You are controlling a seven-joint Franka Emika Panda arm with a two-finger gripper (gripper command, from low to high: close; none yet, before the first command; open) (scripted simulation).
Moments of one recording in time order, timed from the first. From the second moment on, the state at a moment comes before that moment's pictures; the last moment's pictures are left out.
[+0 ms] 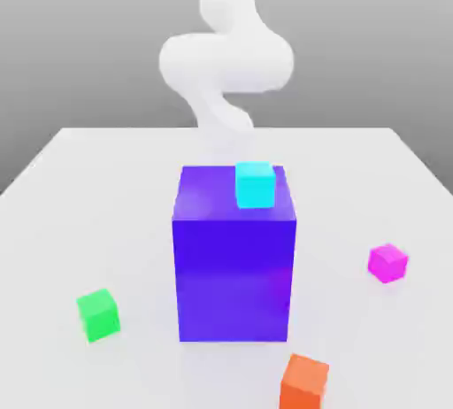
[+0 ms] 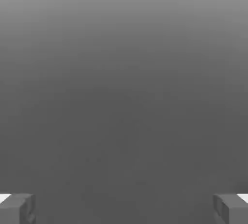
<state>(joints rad) 0.08 -0.73 -0.01 -2.34 0.02 2.34 0.70</state>
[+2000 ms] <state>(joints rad) 0.51 -0.02 -0.11 -2.56 0.07 2.79 -0.55</state>
